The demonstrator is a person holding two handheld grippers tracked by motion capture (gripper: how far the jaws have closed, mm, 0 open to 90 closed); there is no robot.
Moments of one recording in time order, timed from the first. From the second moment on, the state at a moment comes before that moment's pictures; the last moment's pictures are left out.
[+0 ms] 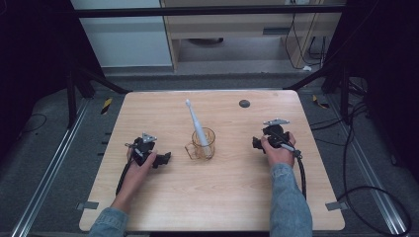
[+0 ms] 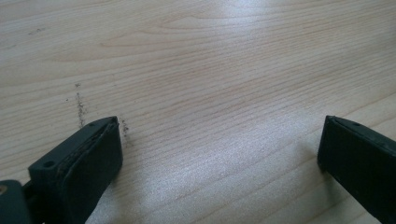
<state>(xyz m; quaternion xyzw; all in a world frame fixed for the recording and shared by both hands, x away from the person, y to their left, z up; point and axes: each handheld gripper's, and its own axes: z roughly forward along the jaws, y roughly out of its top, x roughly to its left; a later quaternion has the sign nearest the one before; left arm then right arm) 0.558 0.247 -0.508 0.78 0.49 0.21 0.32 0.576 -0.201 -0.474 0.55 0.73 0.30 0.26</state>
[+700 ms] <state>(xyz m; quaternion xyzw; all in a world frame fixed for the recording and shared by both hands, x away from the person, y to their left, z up) 0.558 0.248 -0.508 0.79 0.48 0.21 0.32 0.599 -0.224 -0.502 0.58 0.70 0.31 0.27</state>
